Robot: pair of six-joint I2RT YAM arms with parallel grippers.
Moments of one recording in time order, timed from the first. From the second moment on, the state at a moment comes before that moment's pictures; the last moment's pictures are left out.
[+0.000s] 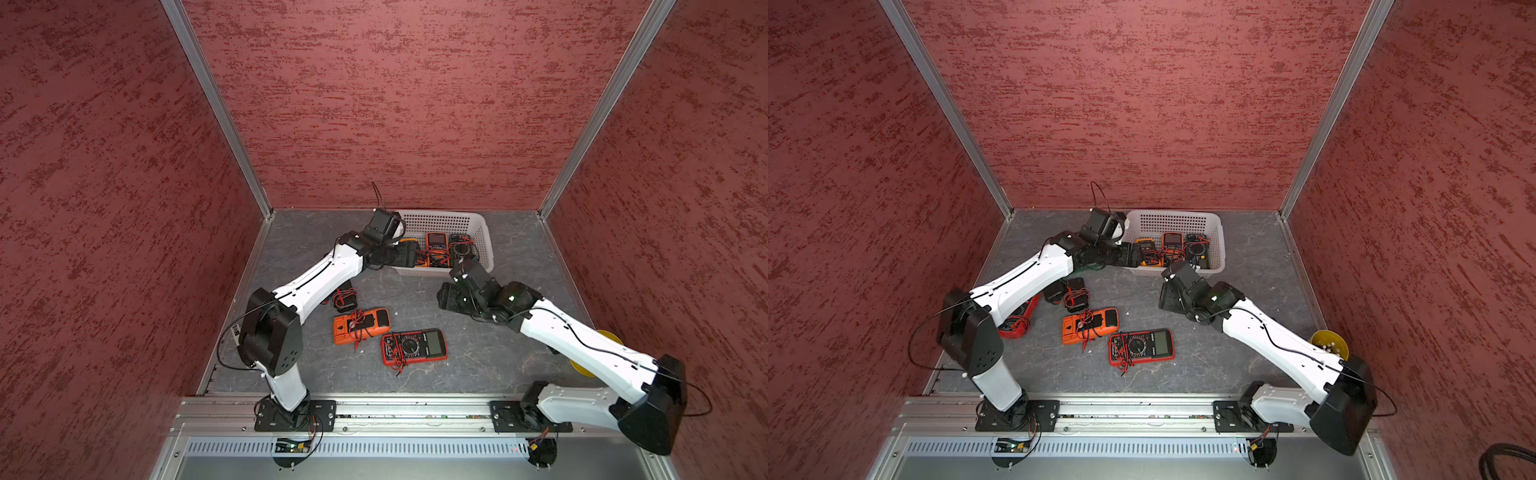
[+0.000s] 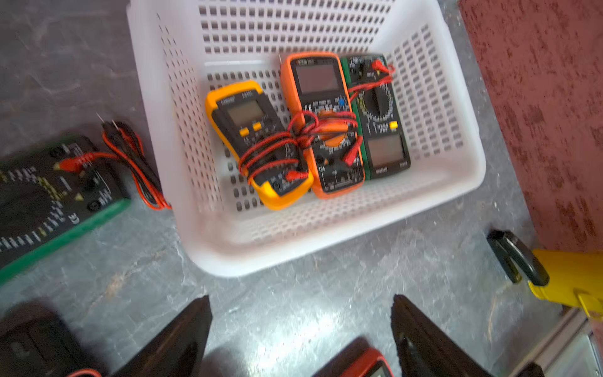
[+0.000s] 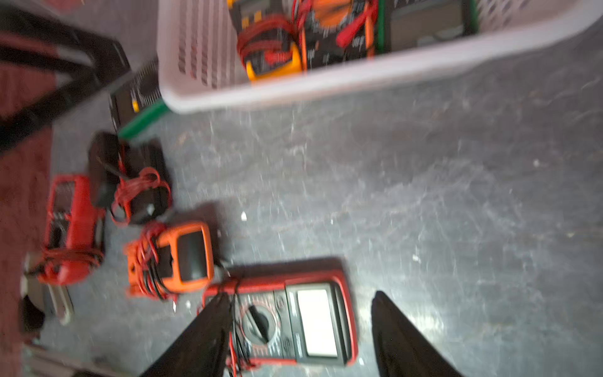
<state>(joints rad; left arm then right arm) -0.58 1.68 1.42 -0.63 0.12 -0.38 0.83 1.21 1.02 -0.80 0.16 0.92</state>
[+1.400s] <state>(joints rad) -0.46 1.45 1.07 -0.53 0.10 -0.45 0.75 1.81 1.13 -0.73 -0.02 0.97</state>
